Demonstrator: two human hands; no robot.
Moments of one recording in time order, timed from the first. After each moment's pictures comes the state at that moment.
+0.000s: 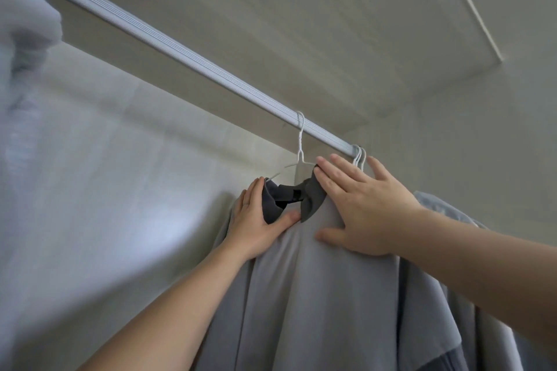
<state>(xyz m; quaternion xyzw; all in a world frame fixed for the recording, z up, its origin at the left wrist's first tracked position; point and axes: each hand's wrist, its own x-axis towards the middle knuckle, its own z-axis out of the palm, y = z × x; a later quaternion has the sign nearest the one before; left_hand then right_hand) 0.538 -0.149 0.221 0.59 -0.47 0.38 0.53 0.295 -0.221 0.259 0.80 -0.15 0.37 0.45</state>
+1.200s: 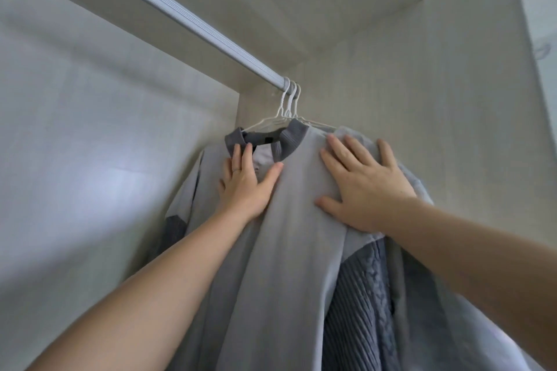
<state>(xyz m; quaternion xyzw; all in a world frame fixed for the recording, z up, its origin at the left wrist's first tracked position) 0.456 -0.247 0.171 0.66 -0.42 0.29 0.55 0.220 -0.306 0.187 0.80 -0.25 0.37 0.40</state>
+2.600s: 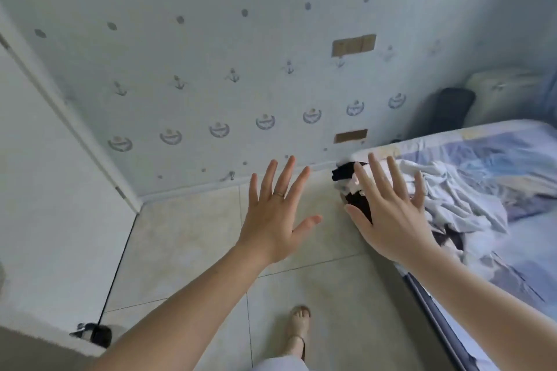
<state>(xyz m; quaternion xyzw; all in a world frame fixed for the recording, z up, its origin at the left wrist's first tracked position) -0.290 -0.342 -0.360 0.41 -0.90 0.00 0.17 -0.518 -0.270 -0.361 0.66 -0.73 0.12 0.12</state>
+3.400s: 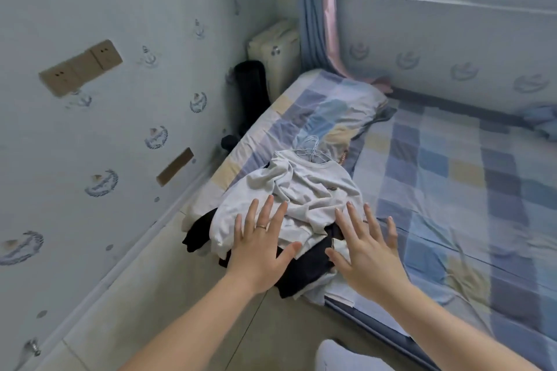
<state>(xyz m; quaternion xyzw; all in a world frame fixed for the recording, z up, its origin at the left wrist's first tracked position) -0.739 -0.617 -0.456 0.12 -0.98 -0.12 -0.03 -0.834 -0.400 -0.461 0.29 -0.95 0.03 -0.06</state>
